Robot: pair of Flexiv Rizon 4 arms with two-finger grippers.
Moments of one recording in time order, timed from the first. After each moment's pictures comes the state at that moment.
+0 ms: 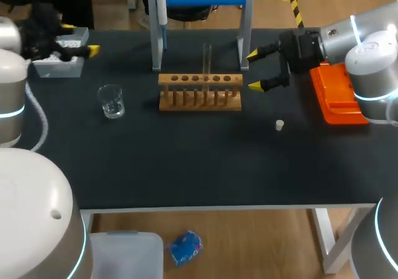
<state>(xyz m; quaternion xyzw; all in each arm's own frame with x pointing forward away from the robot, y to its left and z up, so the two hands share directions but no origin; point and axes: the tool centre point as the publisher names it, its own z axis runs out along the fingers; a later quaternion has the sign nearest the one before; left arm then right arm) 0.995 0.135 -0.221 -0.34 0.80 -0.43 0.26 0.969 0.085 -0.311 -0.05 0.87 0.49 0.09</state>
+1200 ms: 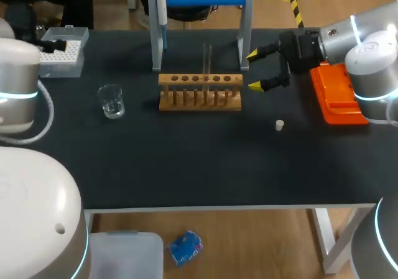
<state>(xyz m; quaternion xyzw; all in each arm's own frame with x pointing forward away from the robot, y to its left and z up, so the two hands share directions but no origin) 1.057 0.215 -0.264 -0.52 0.73 -0.35 0.27 0.969 0.086 -0.311 -0.05 0.87 0.49 0.09</state>
